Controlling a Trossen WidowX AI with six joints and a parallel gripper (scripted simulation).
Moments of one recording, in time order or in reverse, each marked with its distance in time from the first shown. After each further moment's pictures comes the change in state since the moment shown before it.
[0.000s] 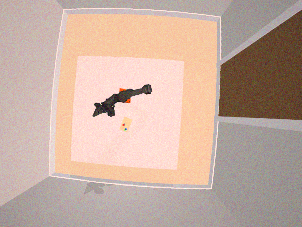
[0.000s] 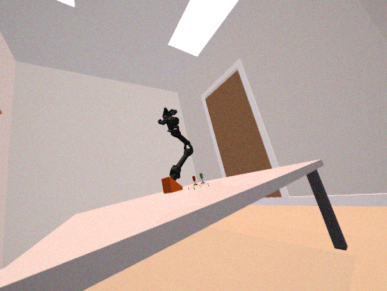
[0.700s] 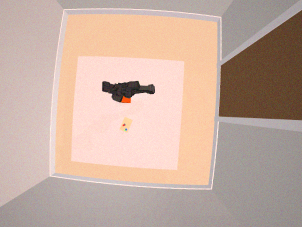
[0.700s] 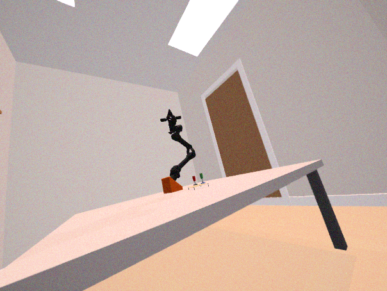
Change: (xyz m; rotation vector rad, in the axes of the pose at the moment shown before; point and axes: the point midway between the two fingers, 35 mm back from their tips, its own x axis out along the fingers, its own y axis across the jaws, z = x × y) arm -0.102 -0.109 -0.087 -0.420 0.405 -0.383
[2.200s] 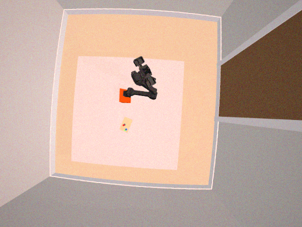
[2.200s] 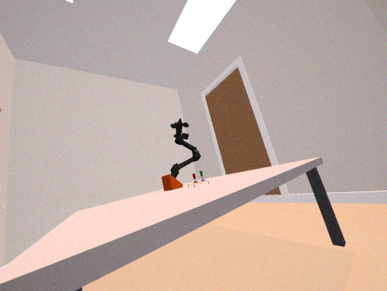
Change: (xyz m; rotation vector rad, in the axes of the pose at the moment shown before) arm -0.118 -0.137 -0.139 -0.808 0.564 -0.254
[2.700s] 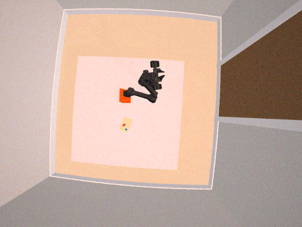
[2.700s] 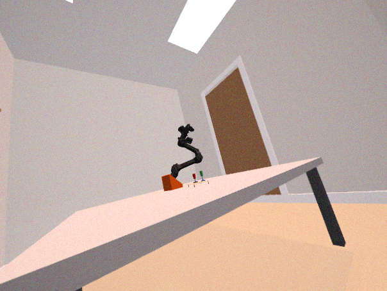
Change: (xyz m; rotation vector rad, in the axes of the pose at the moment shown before) arm -0.028 -0.057 -0.077 -0.367 0.255 -0.142
